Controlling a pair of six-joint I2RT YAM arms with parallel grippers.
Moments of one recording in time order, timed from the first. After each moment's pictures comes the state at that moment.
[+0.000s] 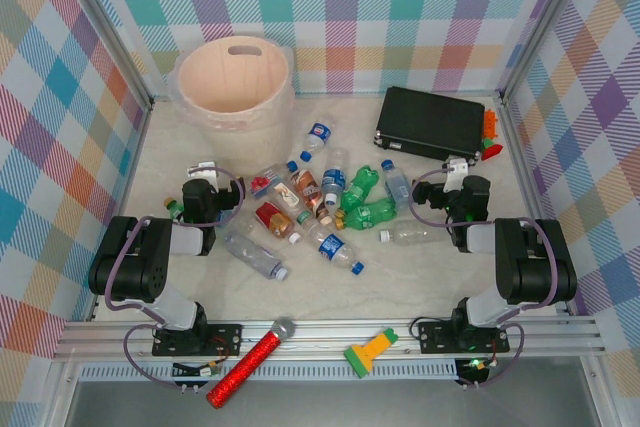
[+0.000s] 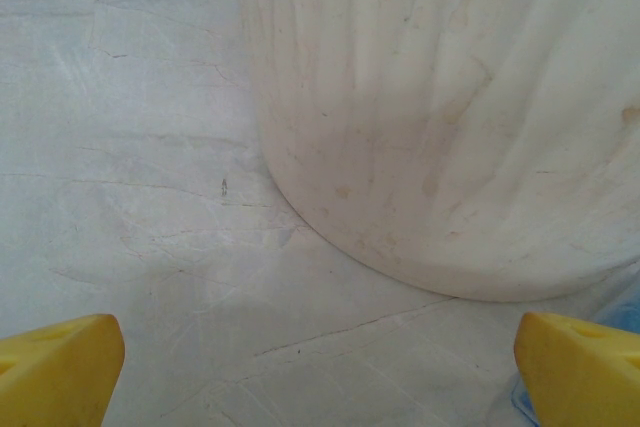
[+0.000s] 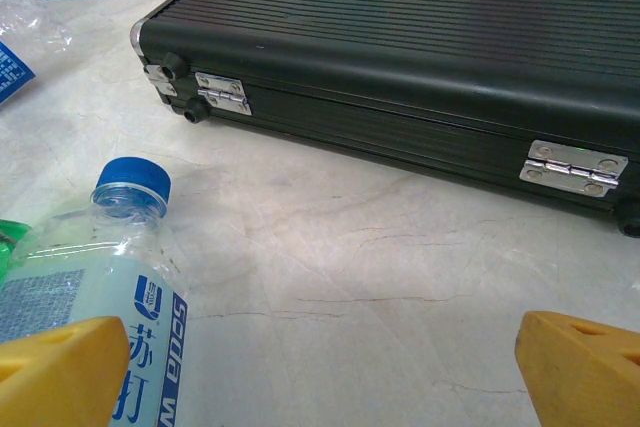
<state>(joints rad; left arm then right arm) -0.06 1.58 0.41 0.76 -0.09 -0.10 -0.03 1.53 0.40 0.73 -0.25 0.02</state>
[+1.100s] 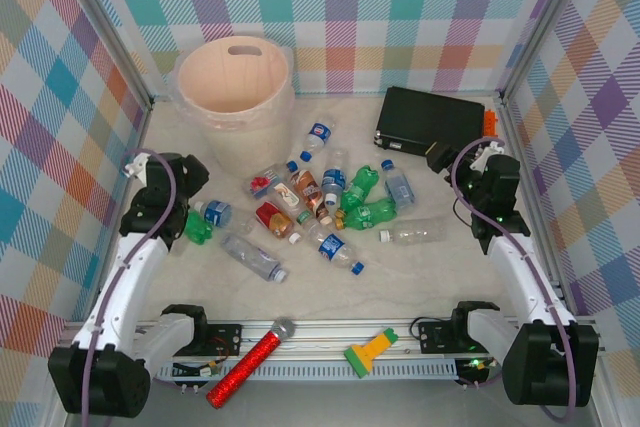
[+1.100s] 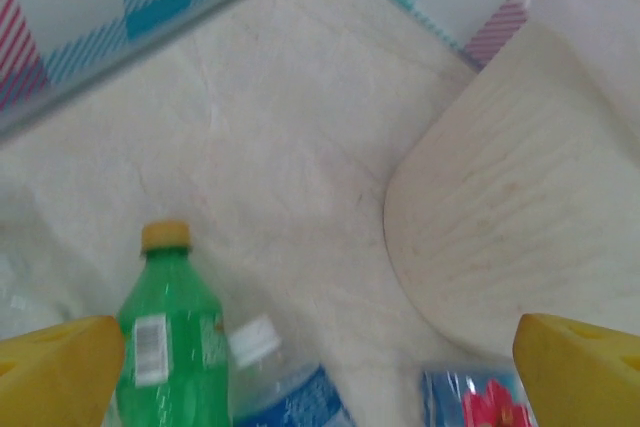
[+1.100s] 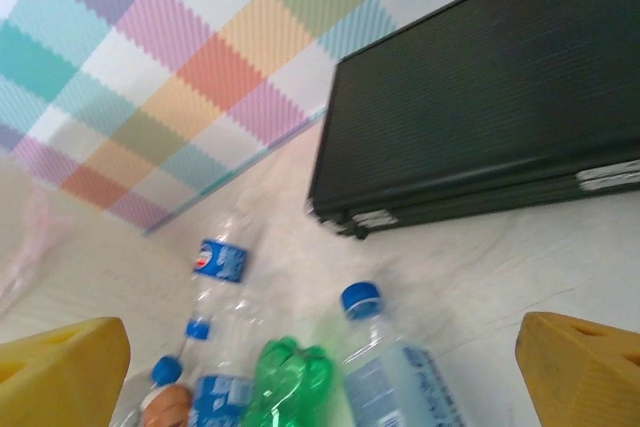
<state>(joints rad) -0.06 0.95 0.86 -0.58 -0.35 -0.73 -0.02 1.00 0.64 0.04 -0.30 0.63</state>
